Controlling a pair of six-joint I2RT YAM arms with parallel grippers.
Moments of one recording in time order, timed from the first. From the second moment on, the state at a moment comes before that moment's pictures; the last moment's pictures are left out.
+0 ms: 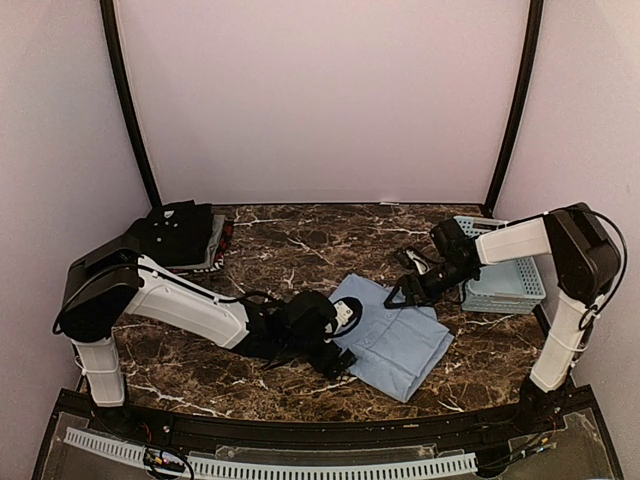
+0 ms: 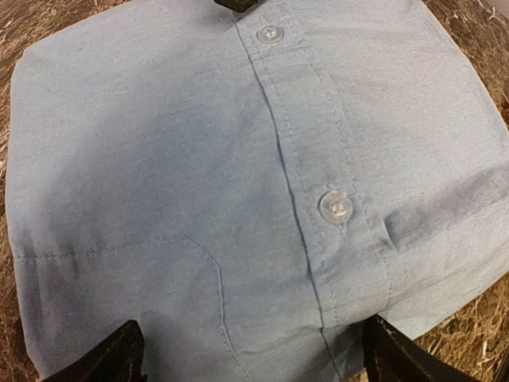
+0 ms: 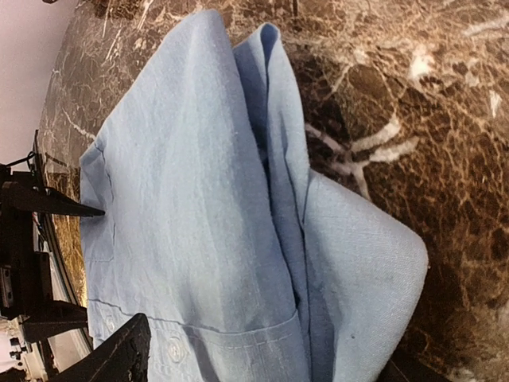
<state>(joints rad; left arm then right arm) -1.15 1.91 1.04 0.04 -0.13 -0.20 0.38 1.82 1.00 -0.37 -0.71 0.01</state>
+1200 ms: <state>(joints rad) -1.16 1.85 0.98 0.00 -0.21 -0.06 0.44 1.76 0.79 -0.18 -0.81 0.15</state>
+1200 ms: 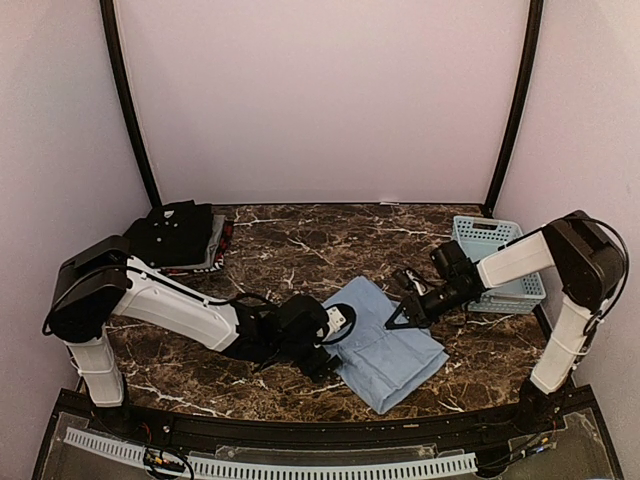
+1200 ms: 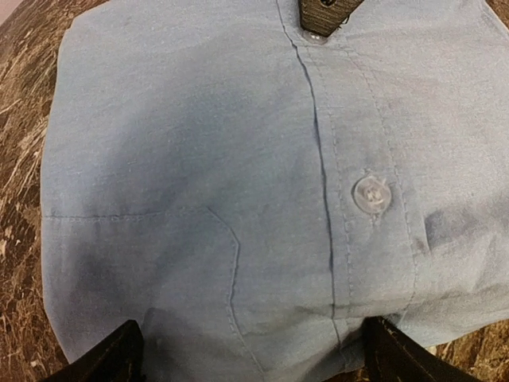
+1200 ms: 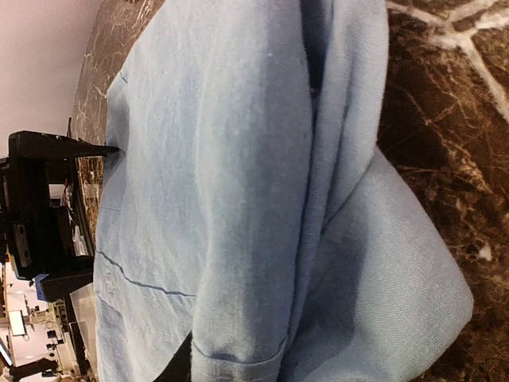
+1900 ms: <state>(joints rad) -1.08 1.49 0.99 -0.08 -0.33 -0.17 0.34 1.33 1.11 -0.64 -0.44 0.19</state>
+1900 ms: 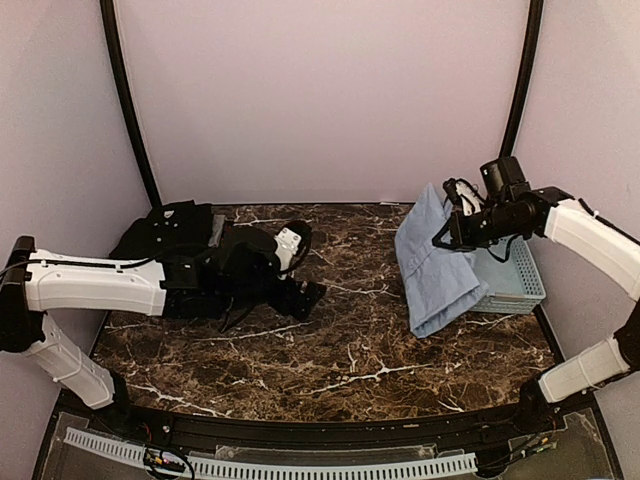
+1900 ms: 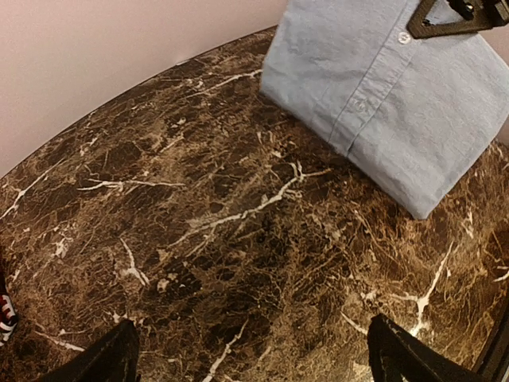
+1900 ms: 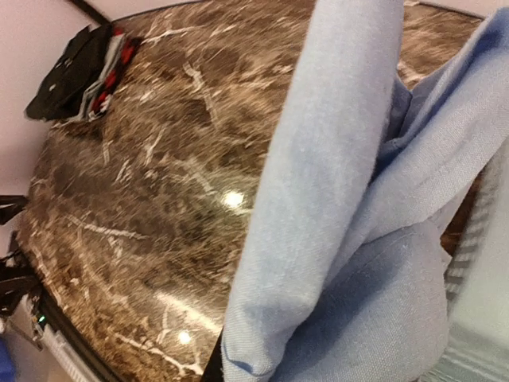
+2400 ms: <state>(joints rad) -0.91 1.37 1.04 -0.28 -0.32 -0.34 0.49 1.42 1.53 -1.08 0.30 0.20</state>
